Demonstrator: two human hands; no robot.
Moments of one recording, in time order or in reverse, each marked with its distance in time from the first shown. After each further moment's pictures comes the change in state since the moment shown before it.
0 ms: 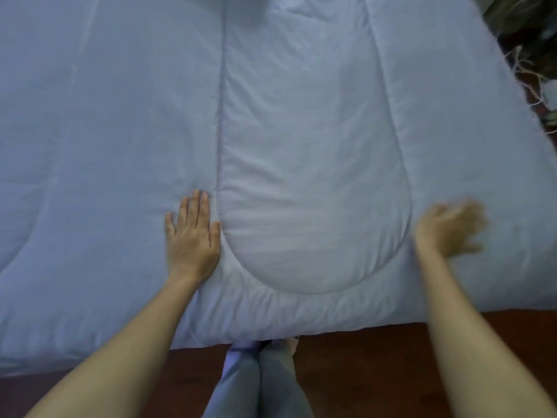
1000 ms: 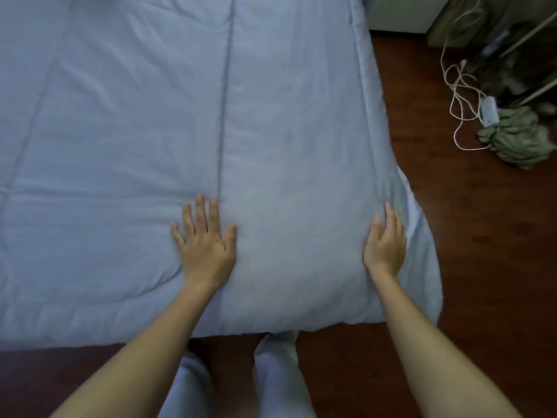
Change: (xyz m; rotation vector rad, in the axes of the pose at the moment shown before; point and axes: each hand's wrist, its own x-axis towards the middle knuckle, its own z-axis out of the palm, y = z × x) left_hand -0.037 0.413 0.049 -0.125 -0.049 -0.130; right_hand 0.297 0.145 -0.089 0.082 -0.089 -0.468
